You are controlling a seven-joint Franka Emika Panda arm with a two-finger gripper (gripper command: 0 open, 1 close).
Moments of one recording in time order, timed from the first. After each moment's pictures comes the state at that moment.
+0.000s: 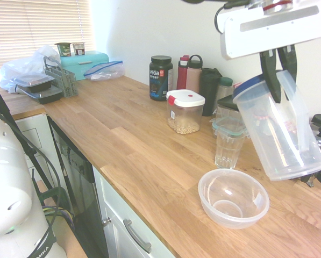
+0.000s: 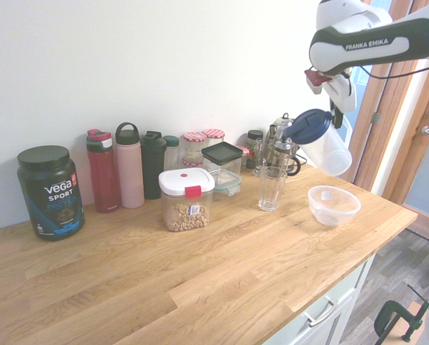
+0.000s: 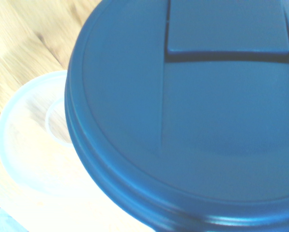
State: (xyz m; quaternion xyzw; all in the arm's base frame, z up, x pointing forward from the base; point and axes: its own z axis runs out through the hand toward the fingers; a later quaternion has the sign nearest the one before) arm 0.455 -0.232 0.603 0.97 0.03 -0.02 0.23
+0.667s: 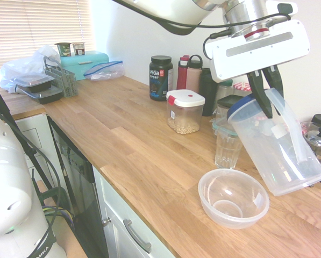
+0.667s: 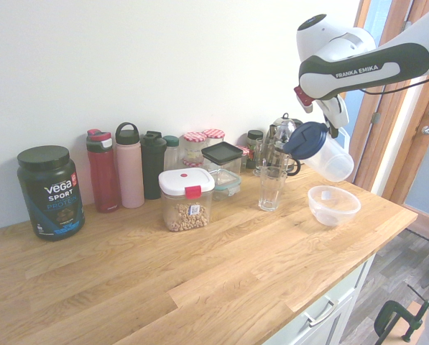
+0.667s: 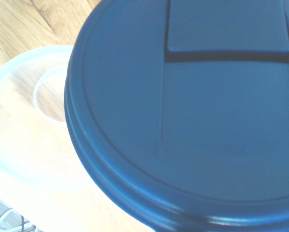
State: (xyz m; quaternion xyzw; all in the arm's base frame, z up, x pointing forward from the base) arm 0.464 -0.209 0.571 0.95 0.05 -0.05 0.30
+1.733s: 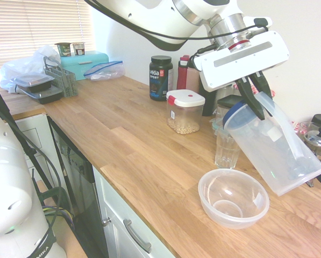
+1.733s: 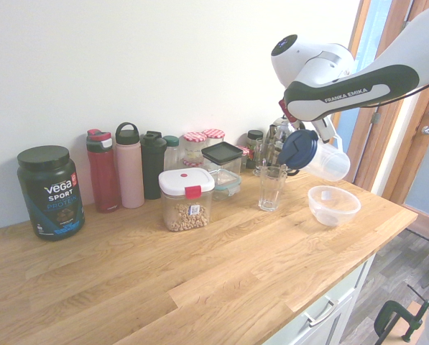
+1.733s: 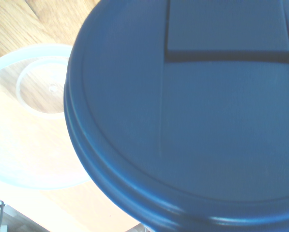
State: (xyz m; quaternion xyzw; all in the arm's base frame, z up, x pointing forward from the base) arm 0.478 -0.174 0.542 0.93 0.06 -0.07 0.37
